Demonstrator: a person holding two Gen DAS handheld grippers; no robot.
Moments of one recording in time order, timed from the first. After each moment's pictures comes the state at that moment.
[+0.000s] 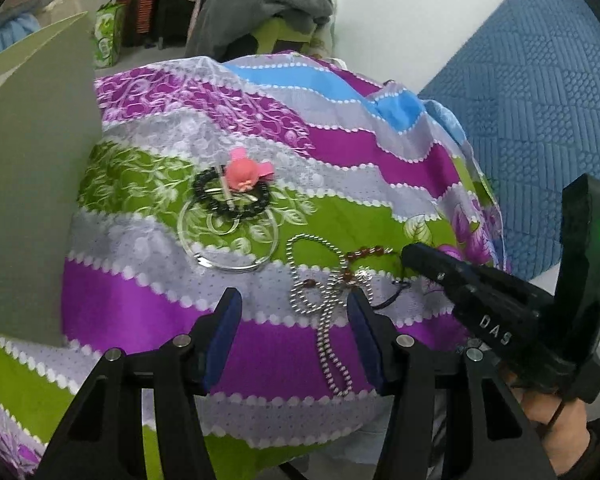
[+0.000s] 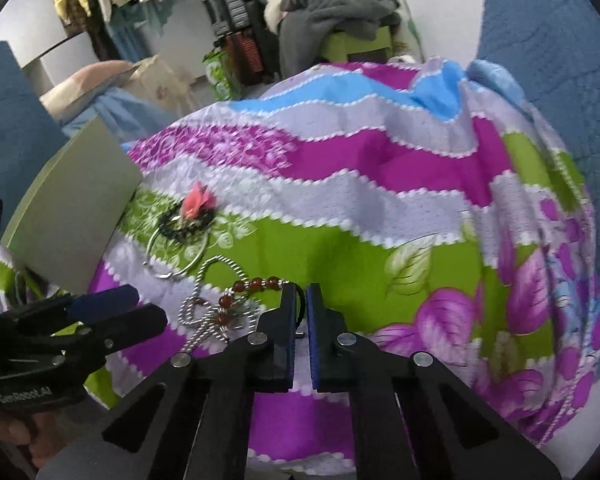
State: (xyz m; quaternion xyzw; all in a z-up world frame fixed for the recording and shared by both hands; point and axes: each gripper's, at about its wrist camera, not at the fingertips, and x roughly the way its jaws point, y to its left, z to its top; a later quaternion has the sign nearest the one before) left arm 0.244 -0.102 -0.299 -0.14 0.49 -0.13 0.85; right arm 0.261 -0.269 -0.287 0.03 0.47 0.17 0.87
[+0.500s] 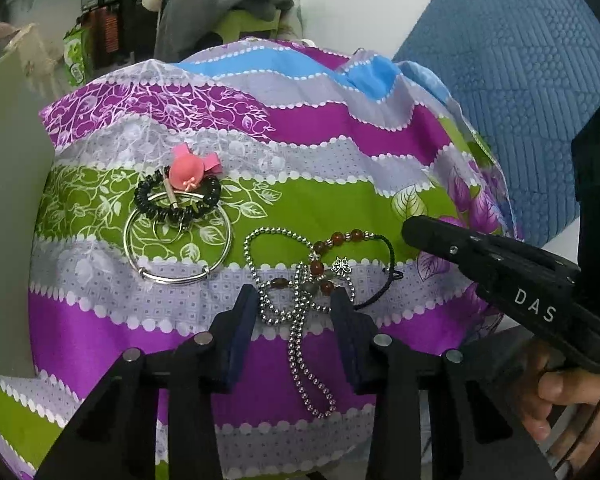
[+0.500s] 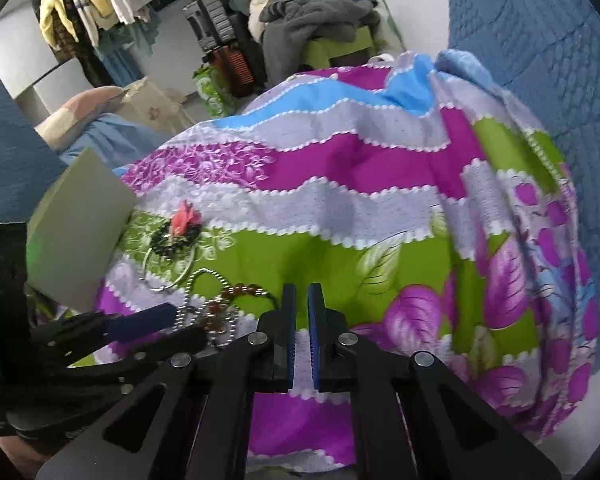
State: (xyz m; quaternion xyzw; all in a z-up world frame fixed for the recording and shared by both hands) left arm 0.253 -0.139 -0.313 -0.06 0.49 -0.15 0.86; right arm 0.260 -0.291 -0.287 0.07 0.47 0.17 0.86
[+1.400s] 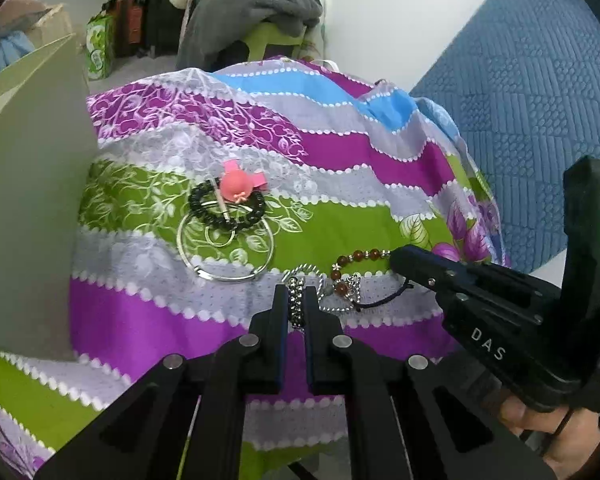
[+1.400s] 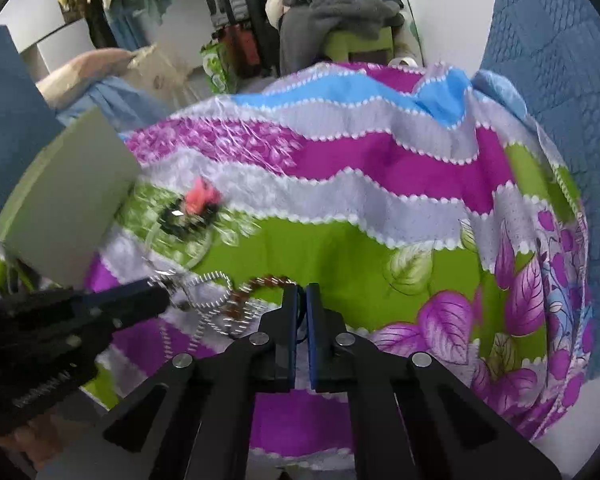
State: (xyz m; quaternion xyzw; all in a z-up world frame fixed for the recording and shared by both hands) left arm 0.242 -0.099 -0.290 -0.12 0.48 -0.13 0.86; right arm 0.256 -0.249 -0.280 0.00 0.47 0.16 0.87
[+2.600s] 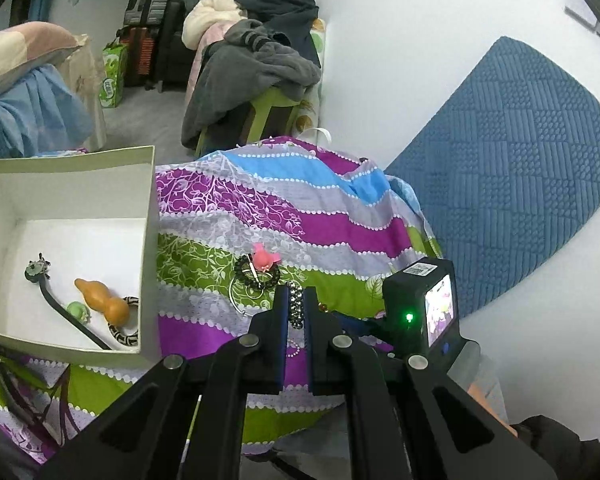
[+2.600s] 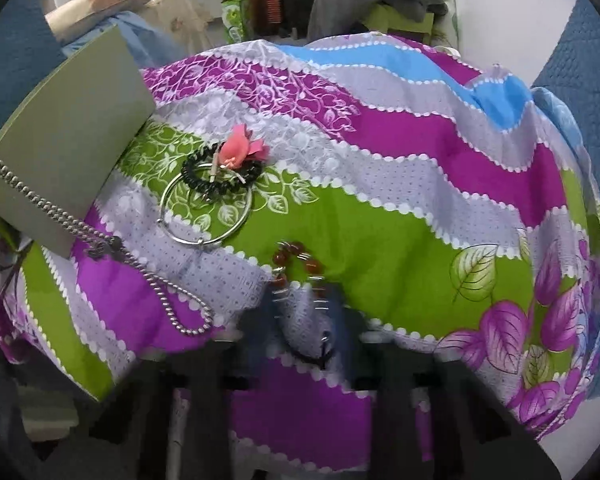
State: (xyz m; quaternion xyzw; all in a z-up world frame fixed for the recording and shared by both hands) left arm 0.211 -0.035 -0.183 -0.16 0.42 -0.14 0.88; right arm 0.261 -0.195 -0.307 -0.09 0.52 0.17 0.83
